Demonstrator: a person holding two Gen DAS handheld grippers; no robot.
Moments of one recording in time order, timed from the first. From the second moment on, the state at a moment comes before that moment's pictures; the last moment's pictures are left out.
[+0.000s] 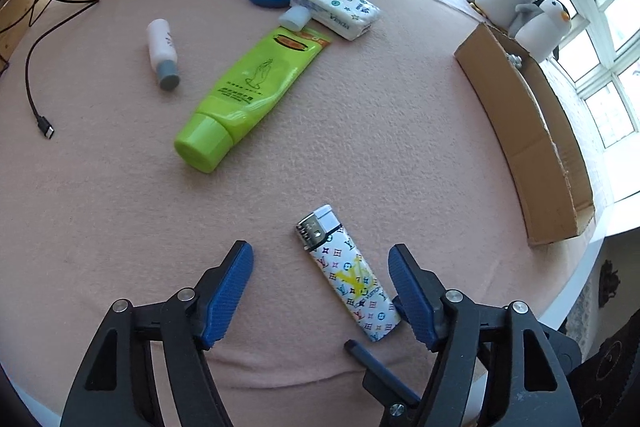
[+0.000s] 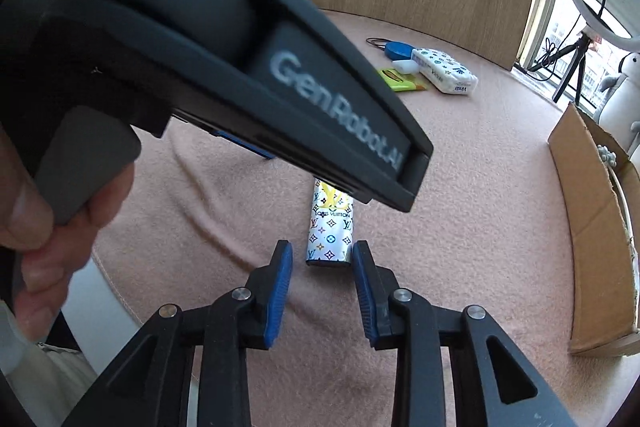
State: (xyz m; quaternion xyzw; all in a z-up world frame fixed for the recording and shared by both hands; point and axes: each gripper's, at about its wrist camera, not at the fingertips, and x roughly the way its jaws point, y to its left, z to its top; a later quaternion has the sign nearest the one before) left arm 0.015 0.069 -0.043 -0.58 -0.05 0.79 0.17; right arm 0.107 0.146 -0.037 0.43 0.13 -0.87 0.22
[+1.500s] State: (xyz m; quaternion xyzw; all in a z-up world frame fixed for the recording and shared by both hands) left arm 0.022 0.063 -0.039 -0.58 -0.05 0.79 0.17; right arm 0.103 0.152 -0.032 0.40 0.12 -0.88 0.22
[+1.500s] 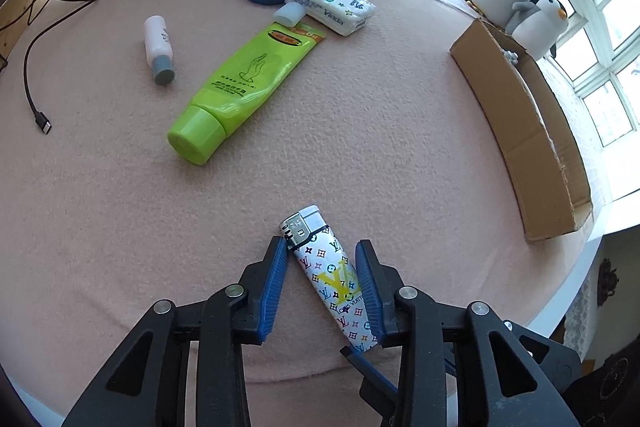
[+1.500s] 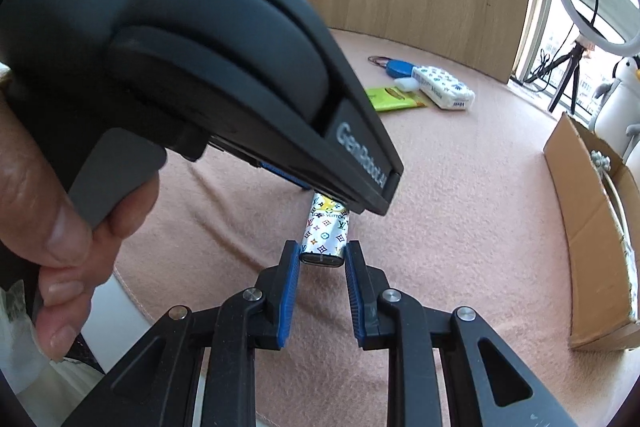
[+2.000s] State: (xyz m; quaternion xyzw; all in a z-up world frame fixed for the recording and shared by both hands) left arm 0.020 0.064 -0.010 -0.55 -0.05 0.81 0.18; right arm 0.102 0.155 -0.015 0.38 0.13 -0.89 0.21
